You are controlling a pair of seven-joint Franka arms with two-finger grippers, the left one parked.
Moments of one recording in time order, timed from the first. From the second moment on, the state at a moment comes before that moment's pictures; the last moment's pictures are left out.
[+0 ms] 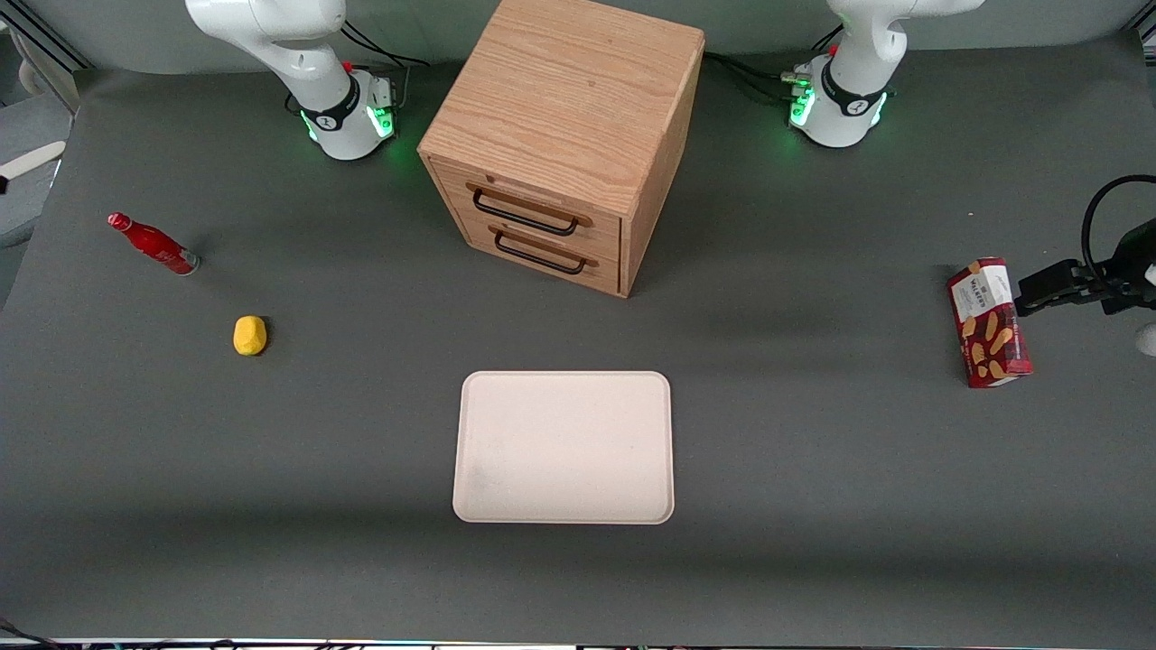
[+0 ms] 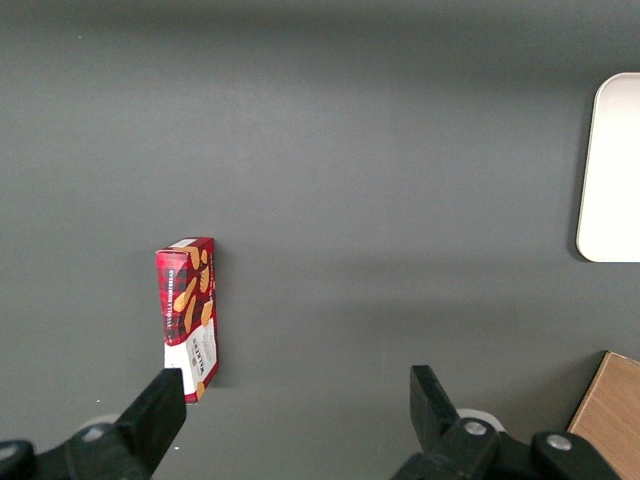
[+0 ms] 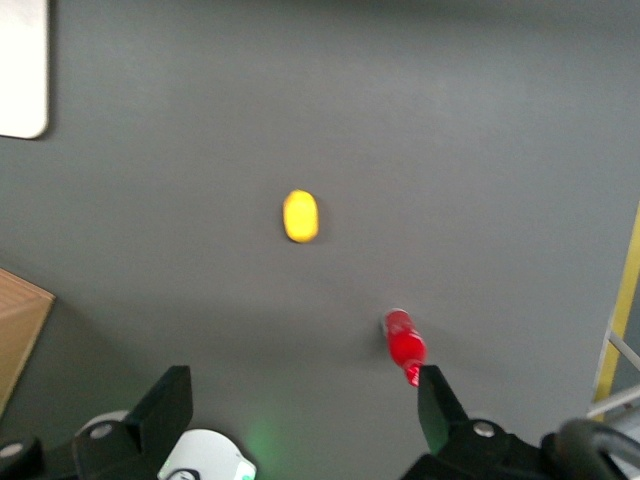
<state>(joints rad) -0.02 -0.16 -0.36 -1.63 -0.06 1.47 -0.48</state>
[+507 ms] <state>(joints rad) -0.02 -0.35 -0.48 -1.79 -0.16 1.46 -0.54</state>
